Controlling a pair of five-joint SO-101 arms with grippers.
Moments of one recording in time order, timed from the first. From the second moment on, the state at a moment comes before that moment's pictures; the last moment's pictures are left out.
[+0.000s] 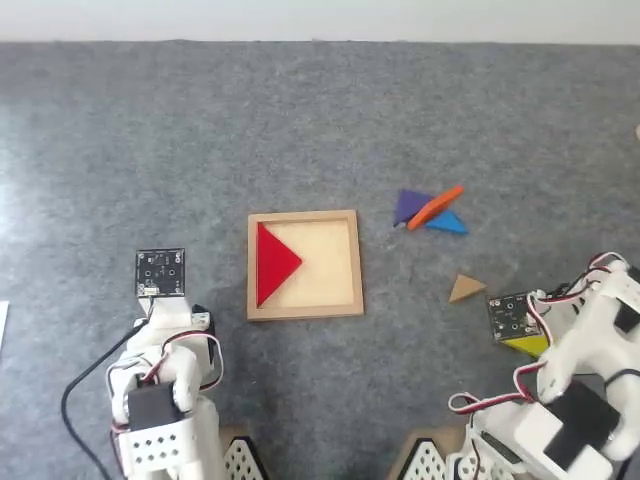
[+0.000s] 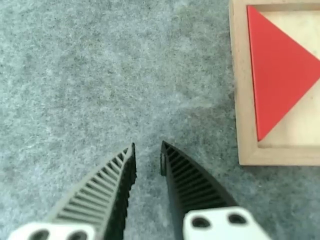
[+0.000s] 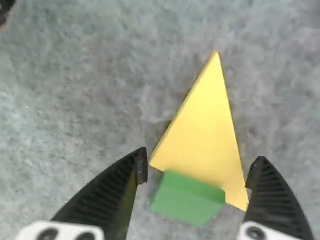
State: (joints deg) left arm -17.8 -103.0 97.1 72.0 -1.5; right arm 37.6 -8.2 42.1 67.6 134.6
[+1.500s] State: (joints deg) left arm -17.8 -103.0 97.1 72.0 -1.5; right arm 39.3 -7.6 48.1 55.9 141.8
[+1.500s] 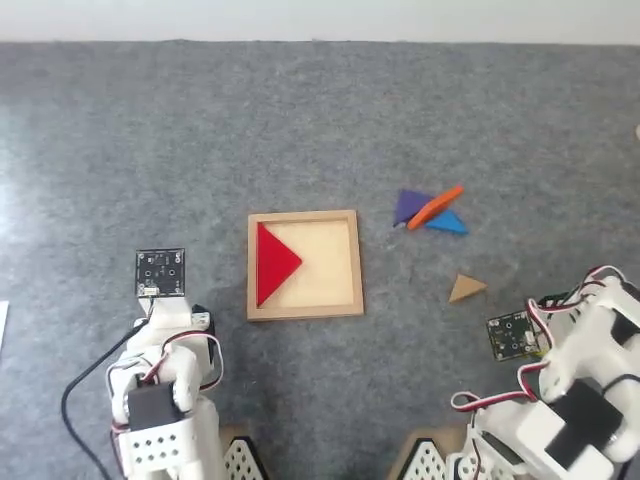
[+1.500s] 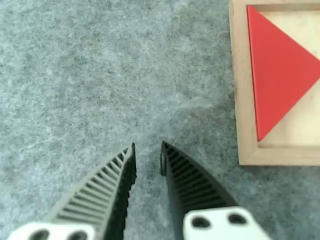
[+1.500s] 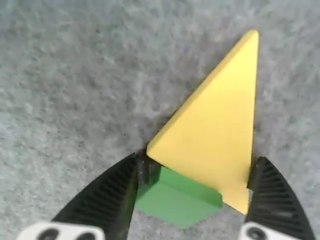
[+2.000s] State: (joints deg) left arm -17.8 -103.0 97.1 72.0 -1.5; right arm 37.7 -7.6 48.1 60.6 140.4
